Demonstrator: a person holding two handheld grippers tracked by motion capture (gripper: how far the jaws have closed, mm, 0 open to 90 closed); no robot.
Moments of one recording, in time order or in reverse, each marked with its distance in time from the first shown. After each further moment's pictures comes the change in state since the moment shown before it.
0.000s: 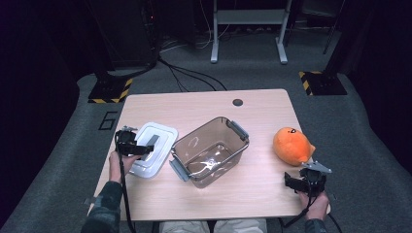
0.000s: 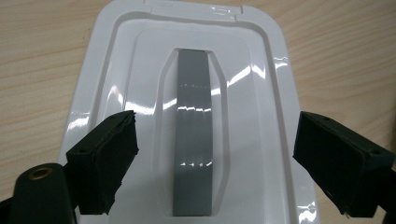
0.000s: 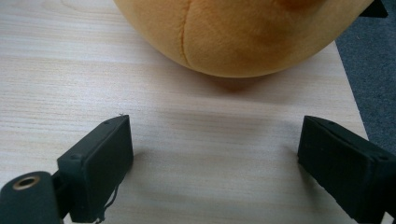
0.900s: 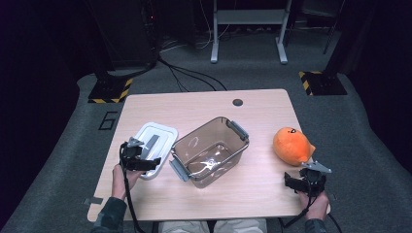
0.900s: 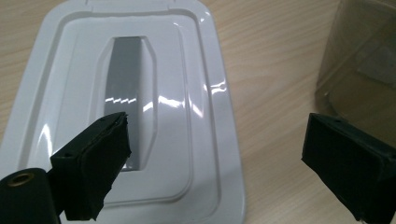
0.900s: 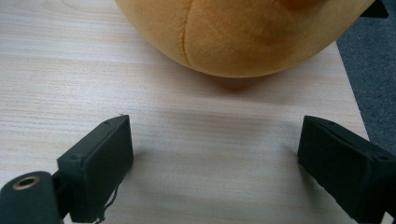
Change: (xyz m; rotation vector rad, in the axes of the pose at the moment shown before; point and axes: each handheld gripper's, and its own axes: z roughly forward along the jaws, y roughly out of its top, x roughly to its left) left arm -0.051 -0.033 -0.024 -0.044 -0.023 0.129; right arm 0.000 0.000 0.000 -0.001 0.002 0.000
